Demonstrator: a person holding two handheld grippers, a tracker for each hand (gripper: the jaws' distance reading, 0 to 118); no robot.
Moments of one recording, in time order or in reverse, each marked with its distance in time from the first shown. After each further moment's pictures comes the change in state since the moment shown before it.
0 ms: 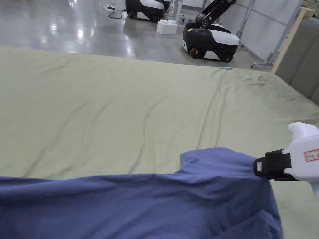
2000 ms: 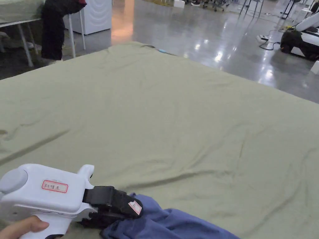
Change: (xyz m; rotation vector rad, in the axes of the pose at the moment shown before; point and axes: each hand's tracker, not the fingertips) left arm -0.135 -0.160 0.003 -0.178 -0.597 0.596; right arm -0.113 -0.183 0.079 -0.090 0.301 -0.071
